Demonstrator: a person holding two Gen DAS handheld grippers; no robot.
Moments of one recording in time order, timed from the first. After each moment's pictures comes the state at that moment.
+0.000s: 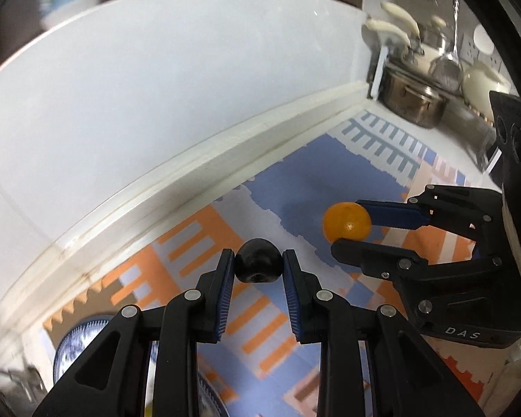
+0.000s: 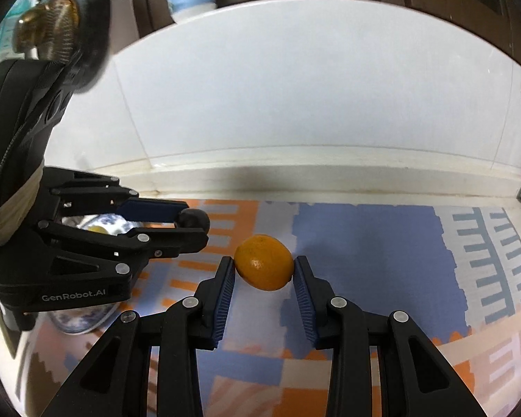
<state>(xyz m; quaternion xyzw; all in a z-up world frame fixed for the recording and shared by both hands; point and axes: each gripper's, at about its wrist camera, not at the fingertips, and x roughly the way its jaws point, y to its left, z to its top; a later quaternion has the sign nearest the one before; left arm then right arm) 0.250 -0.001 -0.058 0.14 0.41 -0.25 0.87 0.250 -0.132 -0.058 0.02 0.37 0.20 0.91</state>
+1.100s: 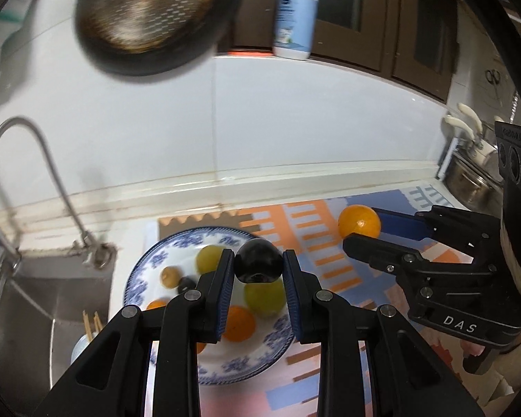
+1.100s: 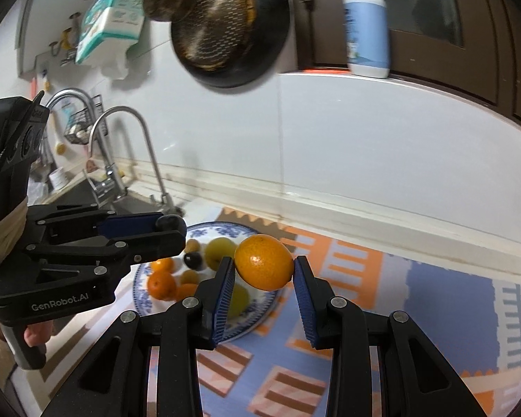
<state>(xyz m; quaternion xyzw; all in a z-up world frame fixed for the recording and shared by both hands) 0.127 0.135 -0.019 0.00 0.33 -0.05 0.94 0.181 -0.016 -0.003 -0.05 0.30 0.33 0.89</state>
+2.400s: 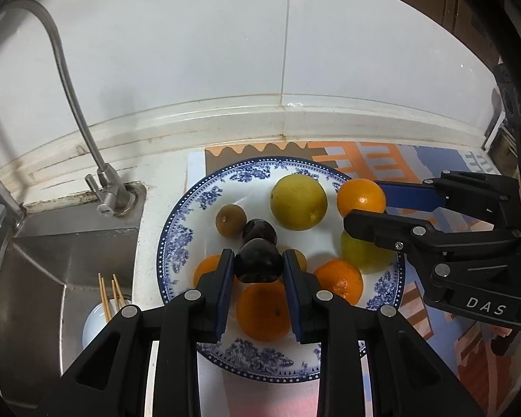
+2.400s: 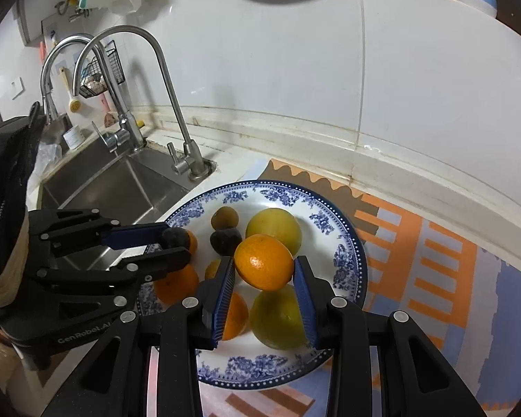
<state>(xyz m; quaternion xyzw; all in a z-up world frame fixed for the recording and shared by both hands) 0.167 0.196 -0.091 0.00 0.42 0.00 0.91 0.227 0.079 -0.068 -0.08 0.39 0.39 0.83</state>
